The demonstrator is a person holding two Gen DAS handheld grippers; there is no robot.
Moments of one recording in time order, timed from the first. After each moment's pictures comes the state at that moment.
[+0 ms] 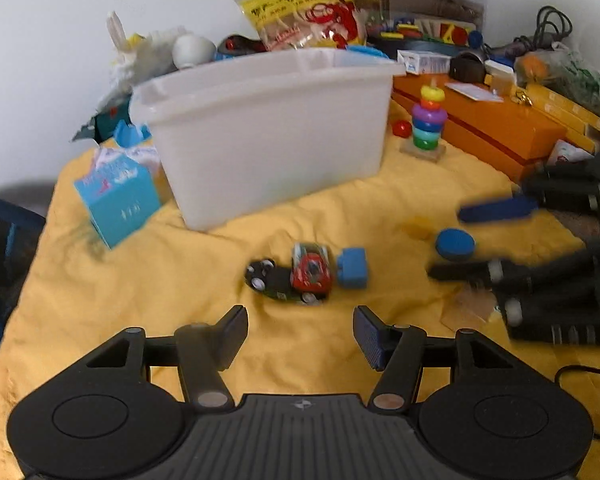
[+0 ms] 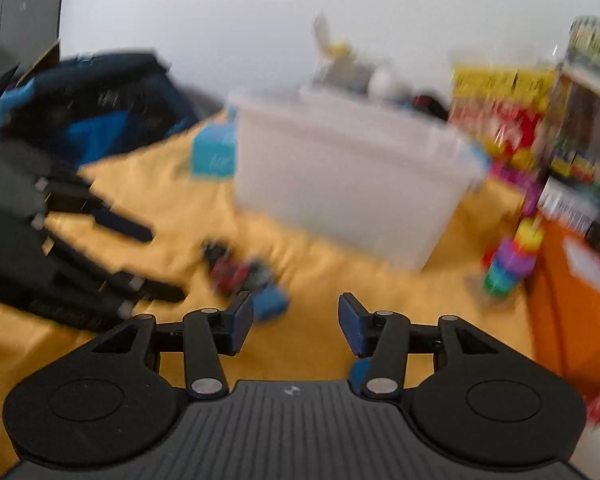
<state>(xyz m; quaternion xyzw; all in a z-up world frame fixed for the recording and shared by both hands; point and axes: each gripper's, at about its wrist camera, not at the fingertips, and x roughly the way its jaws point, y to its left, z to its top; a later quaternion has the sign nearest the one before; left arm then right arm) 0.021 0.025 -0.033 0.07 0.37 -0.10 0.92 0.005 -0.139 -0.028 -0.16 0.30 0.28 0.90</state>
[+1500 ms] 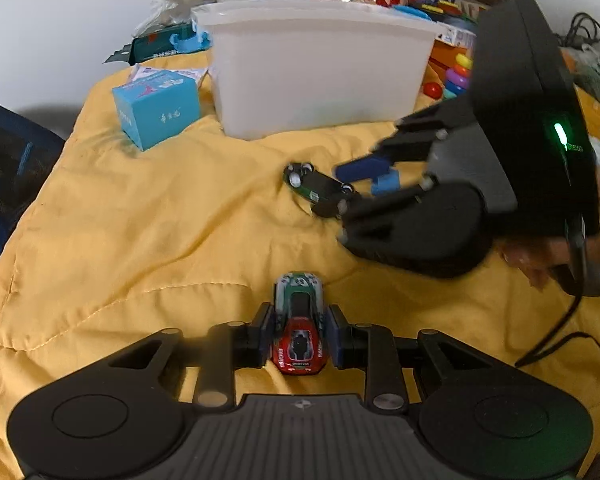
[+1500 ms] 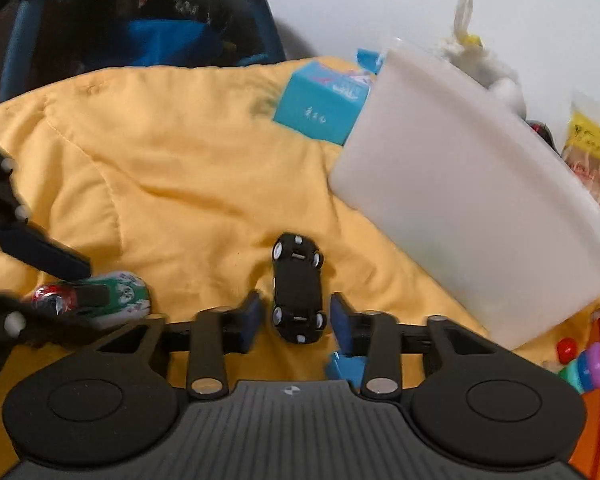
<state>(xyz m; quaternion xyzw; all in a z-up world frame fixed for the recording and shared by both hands) -0.012 0.064 -0.060 0.02 0.43 -0.07 0.90 0.046 -0.036 -0.077 -0.30 0.29 0.34 0.84</state>
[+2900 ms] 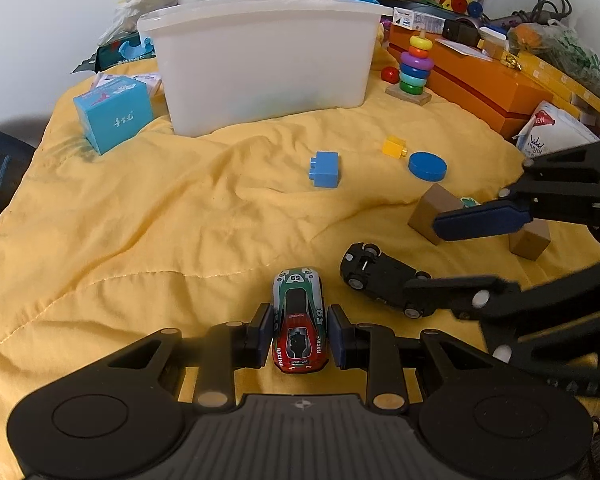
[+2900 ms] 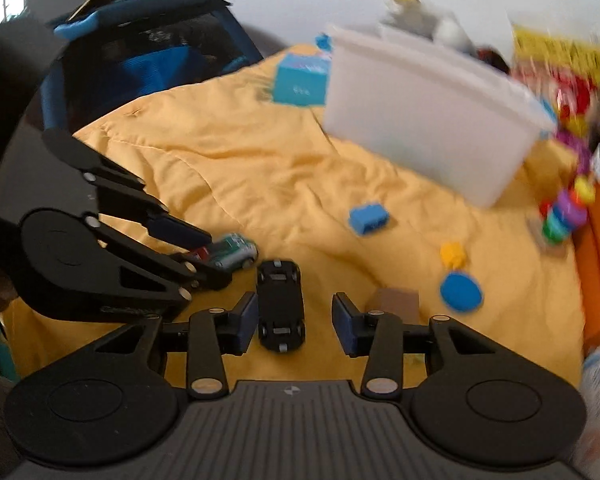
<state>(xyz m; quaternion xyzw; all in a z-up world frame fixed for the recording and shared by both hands) -0.031 0.027 -0.064 0.03 0.43 -0.10 0.90 -0.045 -0.108 -0.042 -0.22 0.35 0.33 0.85</state>
